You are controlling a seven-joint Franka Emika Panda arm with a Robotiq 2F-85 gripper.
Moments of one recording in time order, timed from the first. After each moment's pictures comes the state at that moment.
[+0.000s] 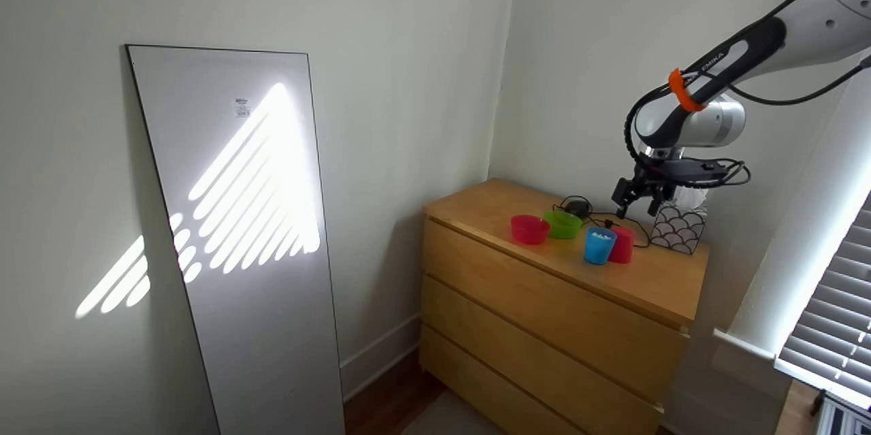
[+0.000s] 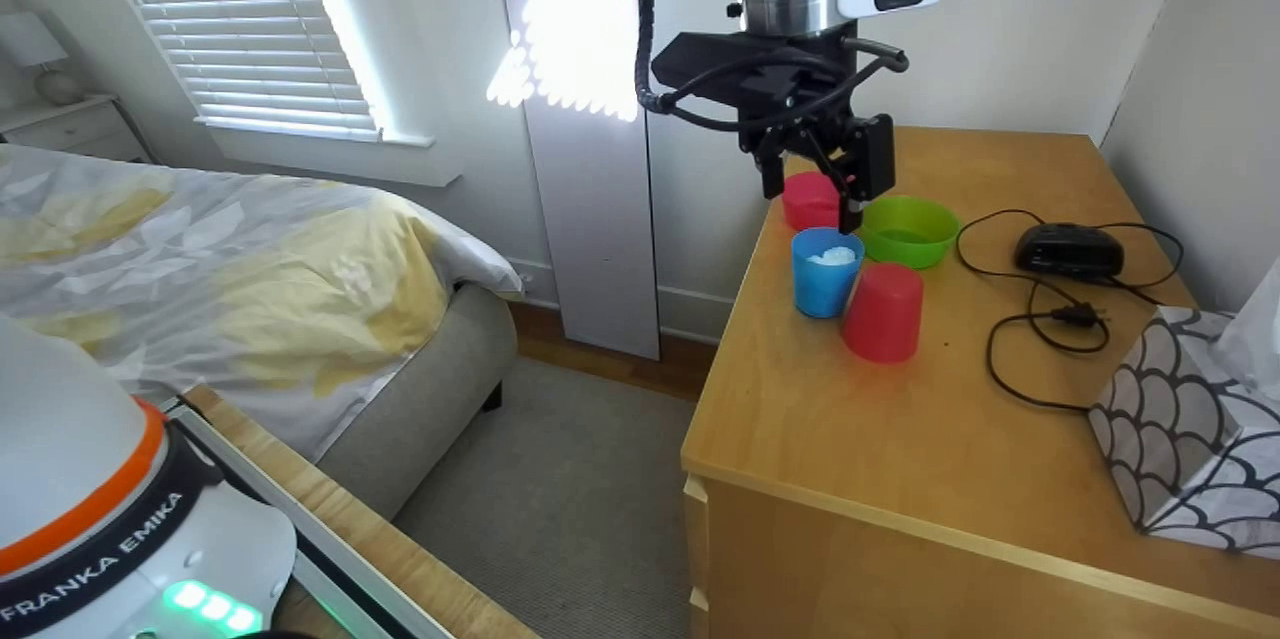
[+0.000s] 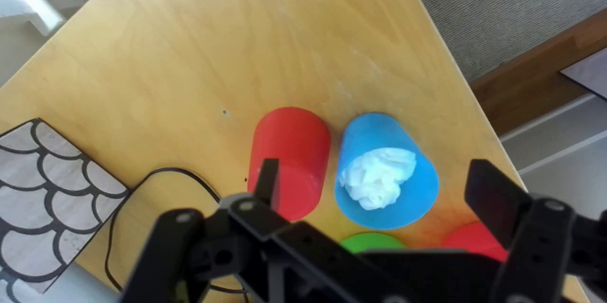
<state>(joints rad) -0.27 0.12 -0.29 -2.26 -0.01 2.52 -0.14</state>
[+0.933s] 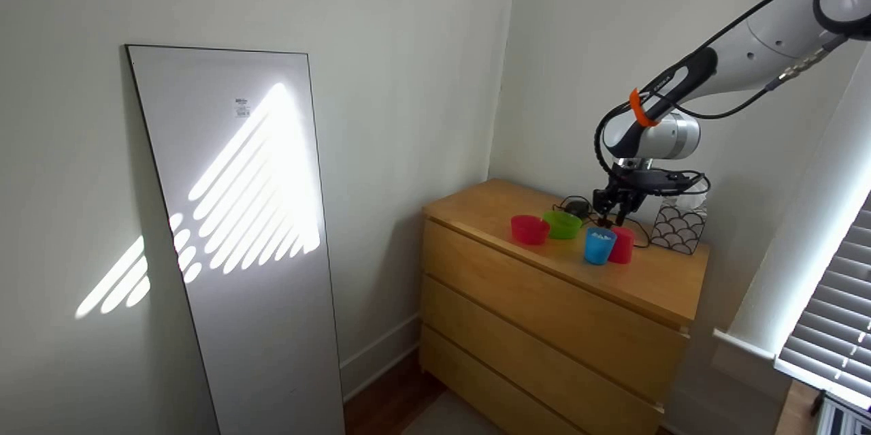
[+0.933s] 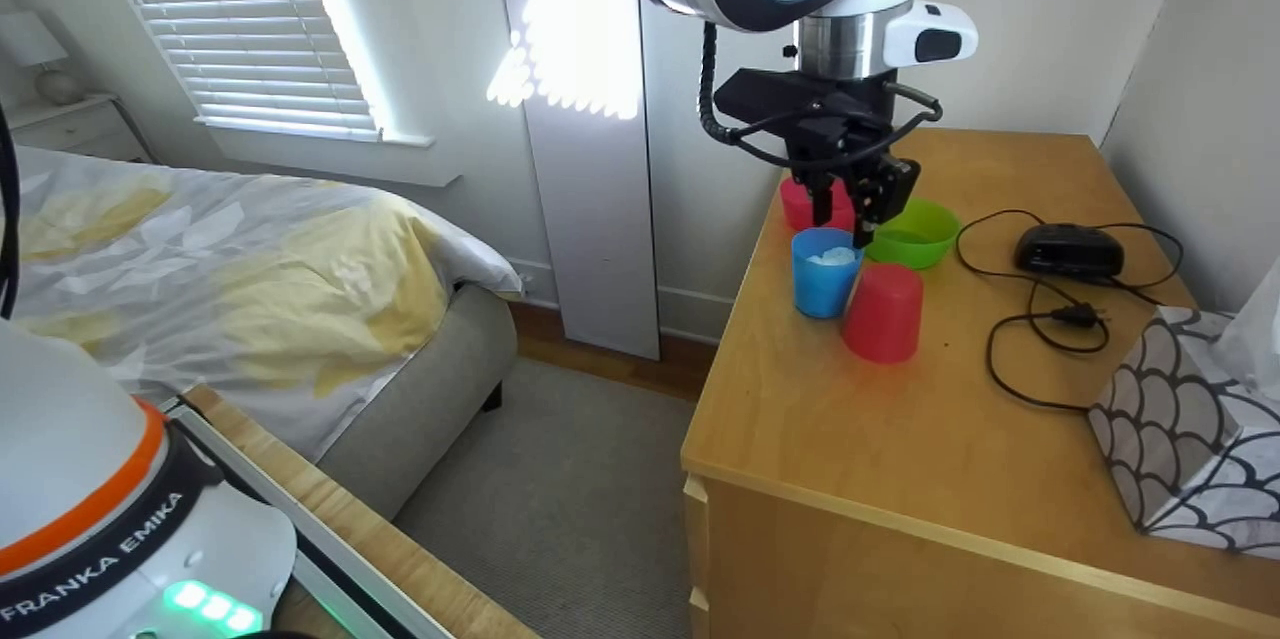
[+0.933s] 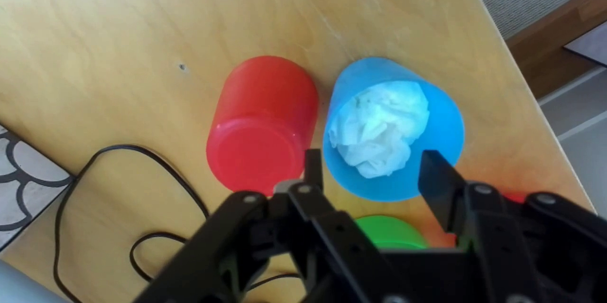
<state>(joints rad) -0.32 0.36 -0.22 -2.04 0.10 2.52 -0.15</state>
